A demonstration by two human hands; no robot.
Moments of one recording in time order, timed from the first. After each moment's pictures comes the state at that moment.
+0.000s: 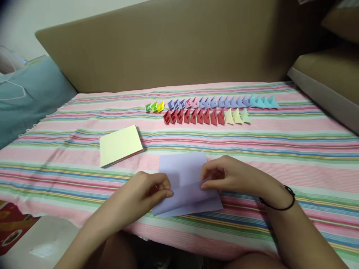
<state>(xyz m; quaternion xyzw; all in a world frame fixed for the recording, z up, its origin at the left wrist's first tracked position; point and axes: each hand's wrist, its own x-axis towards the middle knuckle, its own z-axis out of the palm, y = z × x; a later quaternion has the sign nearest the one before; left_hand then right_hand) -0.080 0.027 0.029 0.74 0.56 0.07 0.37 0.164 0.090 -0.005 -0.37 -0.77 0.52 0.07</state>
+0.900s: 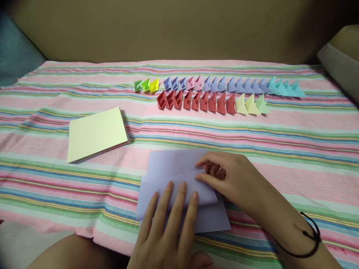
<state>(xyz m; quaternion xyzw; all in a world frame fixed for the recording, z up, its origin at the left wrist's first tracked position) -0.007 -0.032 -0.060 0.80 0.57 0.18 -0.10 0.149 0.091 -0.025 -0.52 -0.75 0.38 0.15</state>
